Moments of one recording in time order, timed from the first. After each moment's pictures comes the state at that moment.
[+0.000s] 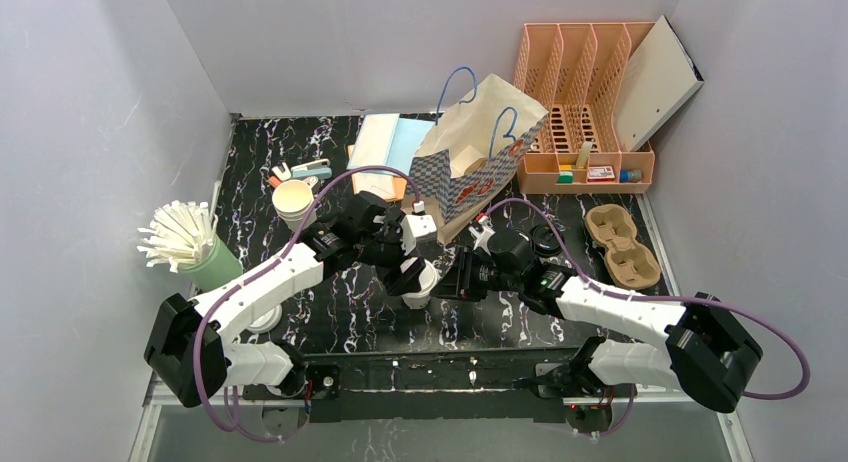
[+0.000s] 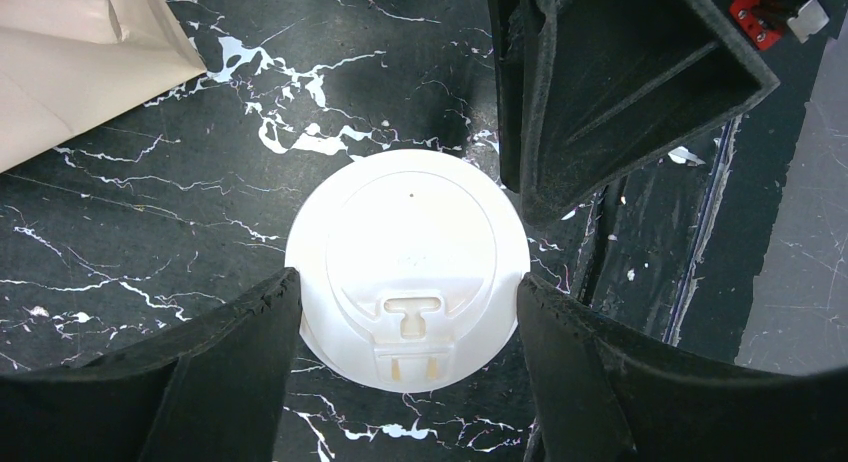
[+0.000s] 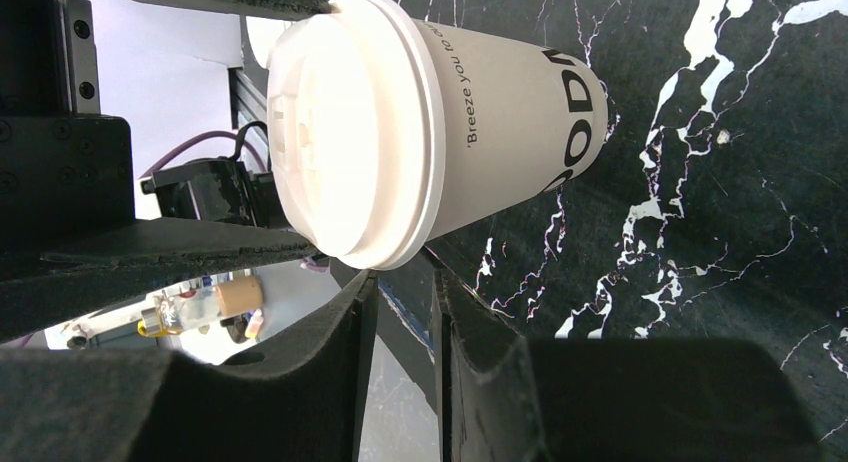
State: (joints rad) left arm -0.71 1.25 0.90 -0.51 0.51 0.33; right arm 0.88 1.17 0.53 0.09 -0.34 1.02
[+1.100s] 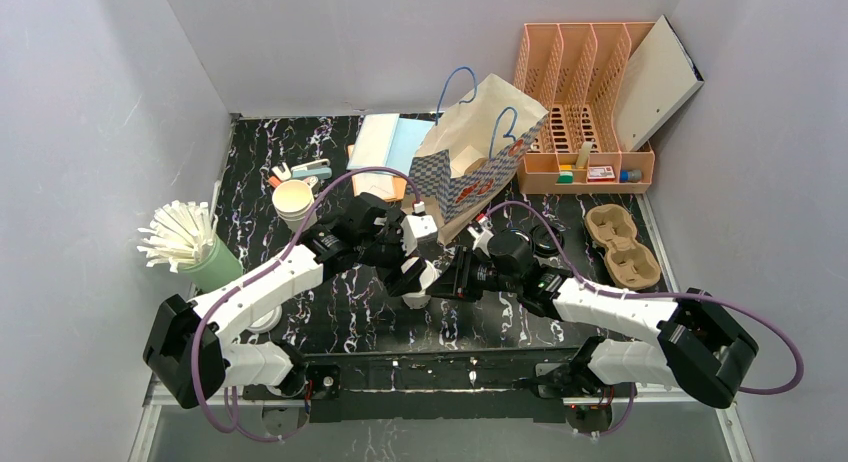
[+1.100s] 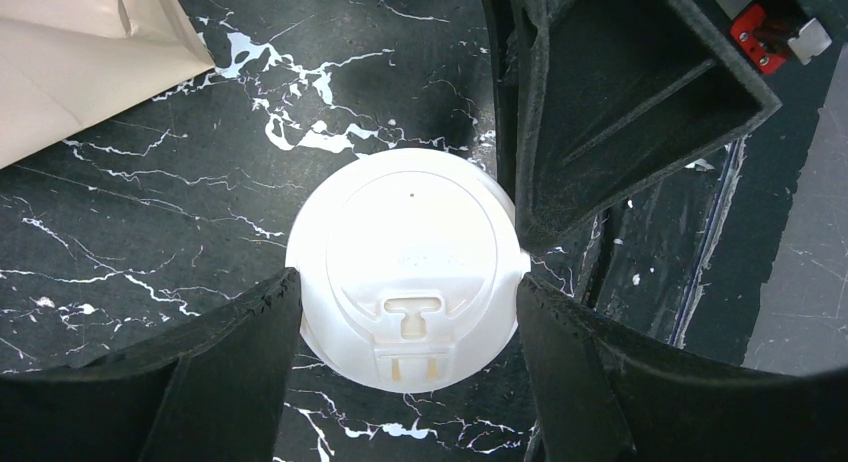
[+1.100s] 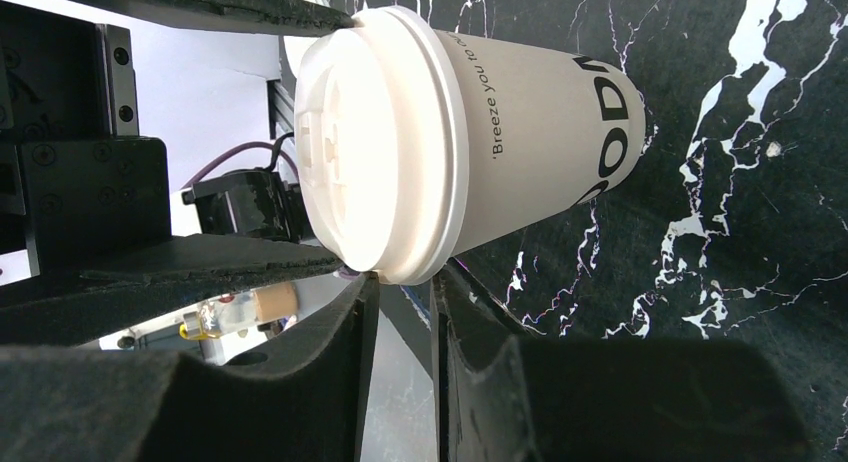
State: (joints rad) left arm -0.72 1.24 0.90 -0.50 0.47 0.31; right arm 0.88 1.20 0.49 0.22 -0.35 1.10
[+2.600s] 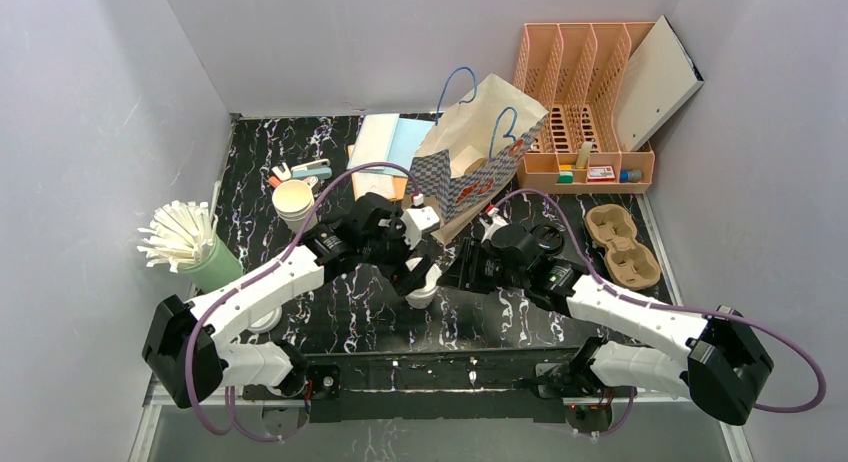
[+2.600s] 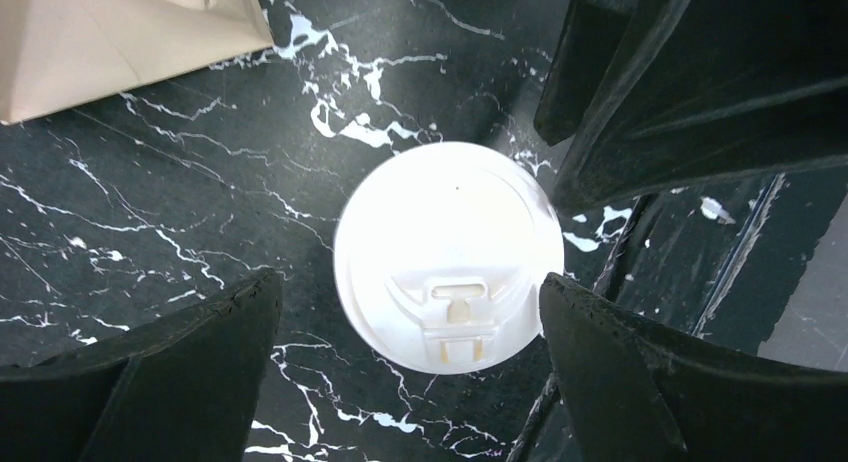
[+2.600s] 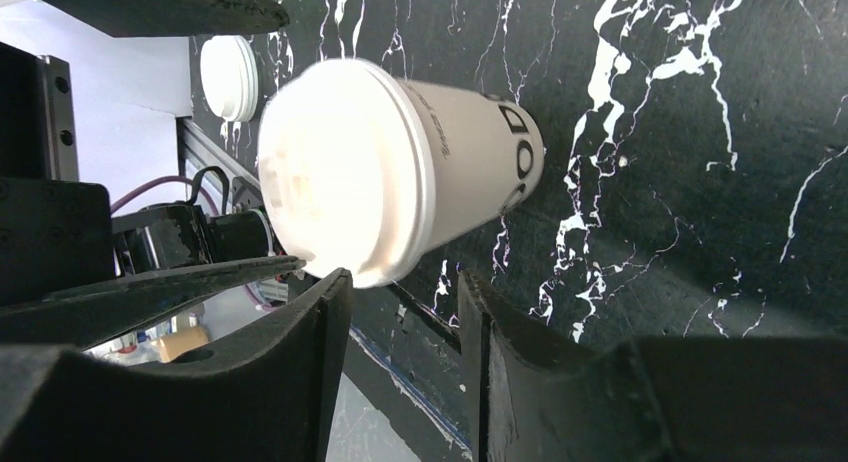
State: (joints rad) left arm -0.77 1.24 0.92 -0.51 0.30 0.17; right arm 0.88 1.09 0.59 -0.09 -0.19 0.94
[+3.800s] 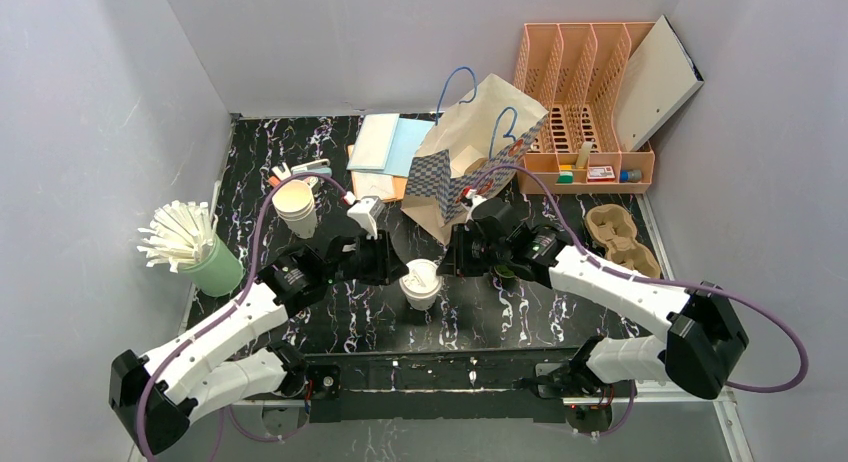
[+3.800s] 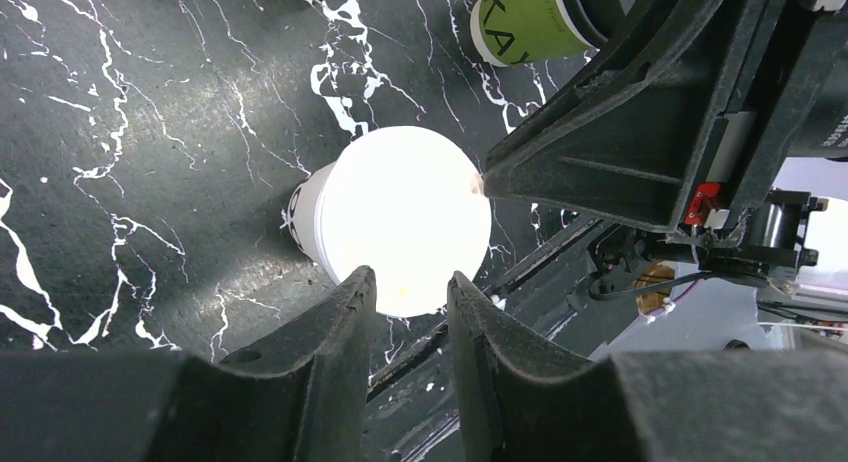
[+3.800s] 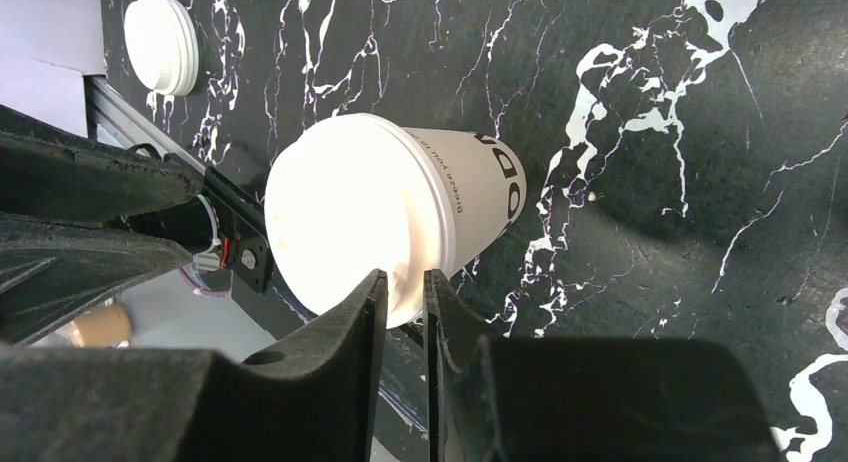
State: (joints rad) left arm -0.77 0.92 0.76 -0.45 0.10 -0.61; right arm 0.86 1.26 0.86 -0.34 -0.20 0.74
